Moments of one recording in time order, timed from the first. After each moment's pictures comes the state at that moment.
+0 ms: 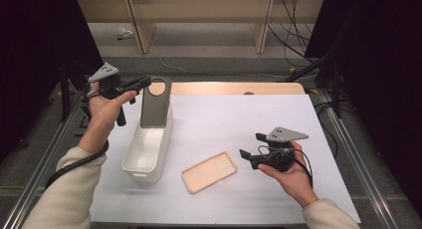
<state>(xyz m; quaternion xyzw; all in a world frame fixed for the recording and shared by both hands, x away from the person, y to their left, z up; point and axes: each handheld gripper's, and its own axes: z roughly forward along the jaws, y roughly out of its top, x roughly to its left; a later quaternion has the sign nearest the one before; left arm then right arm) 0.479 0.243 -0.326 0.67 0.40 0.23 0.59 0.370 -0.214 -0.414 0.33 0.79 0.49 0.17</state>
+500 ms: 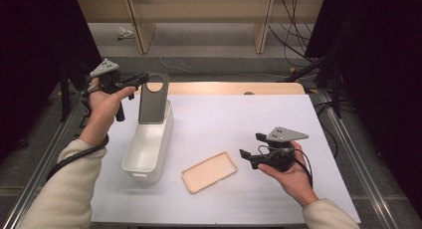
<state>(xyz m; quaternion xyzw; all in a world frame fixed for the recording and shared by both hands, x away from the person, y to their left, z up) 0.497 0.249 -0.327 0.67 0.41 0.23 0.57 0.370 -0.214 -0.414 0.33 0.79 0.48 0.17</state>
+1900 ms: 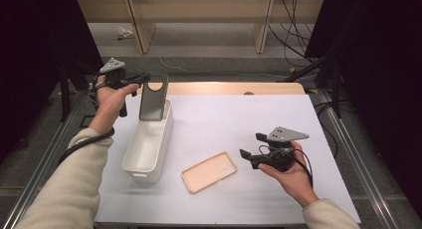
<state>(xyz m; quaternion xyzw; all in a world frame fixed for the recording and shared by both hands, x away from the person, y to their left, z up) 0.533 0.253 -0.350 0.68 0.42 0.24 0.55 0.370 -0.215 -0.414 0.33 0.79 0.49 0.17</state>
